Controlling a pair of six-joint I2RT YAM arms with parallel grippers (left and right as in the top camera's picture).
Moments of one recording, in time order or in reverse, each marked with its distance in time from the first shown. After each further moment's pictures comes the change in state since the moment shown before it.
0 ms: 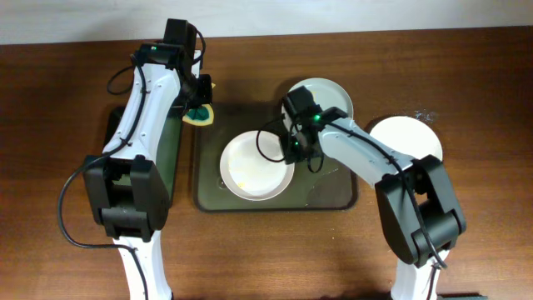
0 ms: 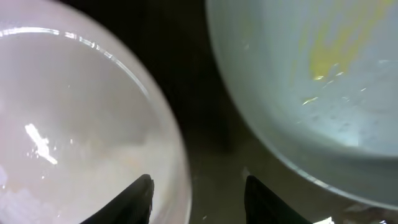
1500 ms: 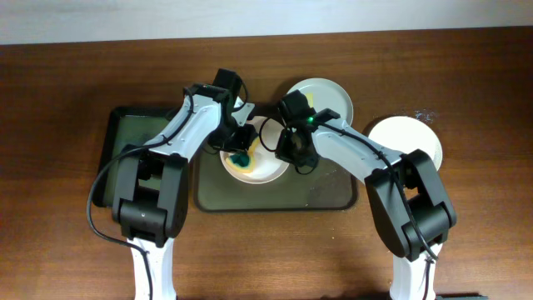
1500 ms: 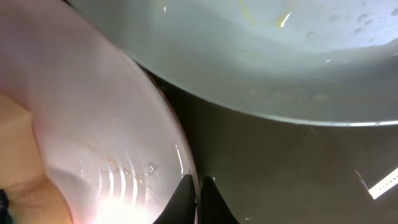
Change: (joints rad) left arm -0.167 0.000 -0.373 0.186 0.274 0.189; right arm 0.019 0.056 0.011 -0.008 -0.009 0.596
